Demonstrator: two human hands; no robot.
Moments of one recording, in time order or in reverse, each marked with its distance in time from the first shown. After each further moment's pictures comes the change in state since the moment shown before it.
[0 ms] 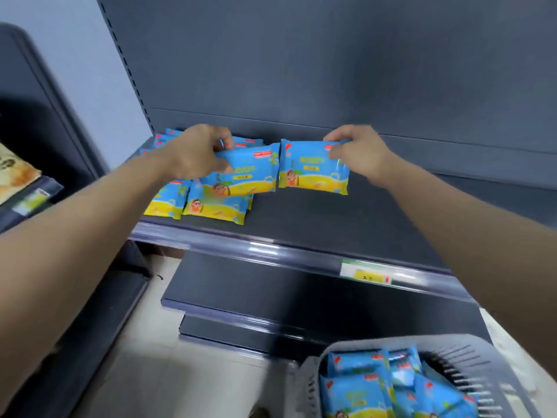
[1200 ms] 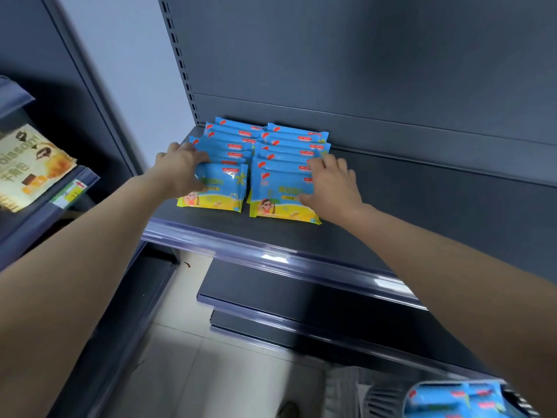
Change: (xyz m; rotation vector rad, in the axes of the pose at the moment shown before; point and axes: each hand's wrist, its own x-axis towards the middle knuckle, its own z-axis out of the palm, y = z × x) left_hand 0.035 -0.201 -0.010 0.410 -0.043 -0.221; right_hand 0.043 -0.025 0.190 -0.748 -0.048 -0.232
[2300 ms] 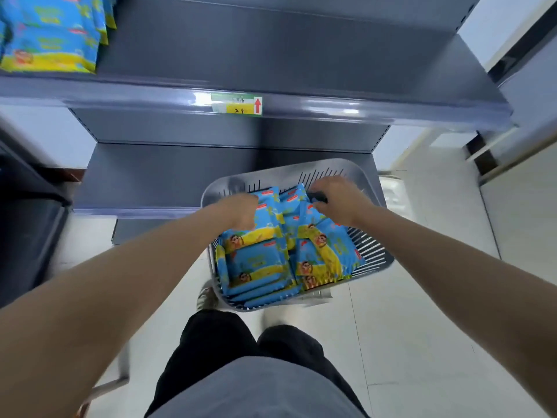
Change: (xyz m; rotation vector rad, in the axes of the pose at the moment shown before) left_hand -0.283 0.406 0.220 0.104 -0.570 0.522; right_hand -0.422 0.282 0.020 -0.028 -0.373 0.165
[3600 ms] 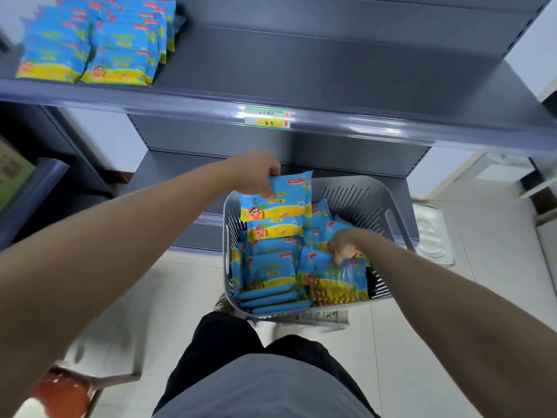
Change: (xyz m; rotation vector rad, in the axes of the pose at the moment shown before) left_hand -0.054 0.007 -0.084 -0.251 0.238 -0.054; right_hand 0.016 -0.006 0.043 -0.230 -0.793 0.057
